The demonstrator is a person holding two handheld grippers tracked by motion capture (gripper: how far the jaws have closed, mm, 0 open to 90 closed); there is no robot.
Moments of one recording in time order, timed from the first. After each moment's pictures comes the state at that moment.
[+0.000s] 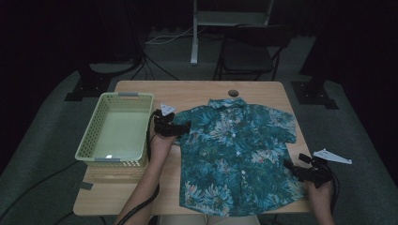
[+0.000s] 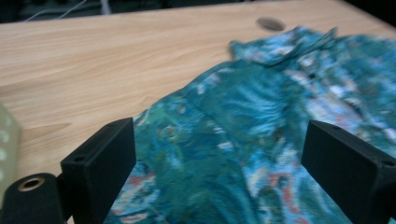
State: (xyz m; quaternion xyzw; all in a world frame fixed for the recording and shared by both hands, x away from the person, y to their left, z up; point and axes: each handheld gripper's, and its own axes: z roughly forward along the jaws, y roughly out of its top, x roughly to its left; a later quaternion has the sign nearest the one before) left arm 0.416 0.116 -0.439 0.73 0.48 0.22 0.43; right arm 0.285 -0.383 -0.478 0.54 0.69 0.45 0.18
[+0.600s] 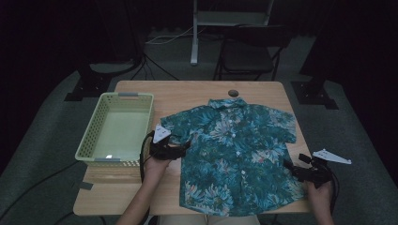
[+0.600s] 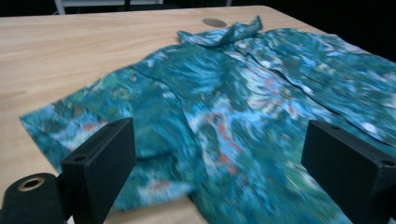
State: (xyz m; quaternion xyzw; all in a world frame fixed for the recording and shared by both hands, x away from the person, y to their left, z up) left arm 0.344 0.131 -0.459 0.73 0.43 0.19 0.50; right arm 0.284 -0.381 -0.478 0.54 0.69 0.44 0.18
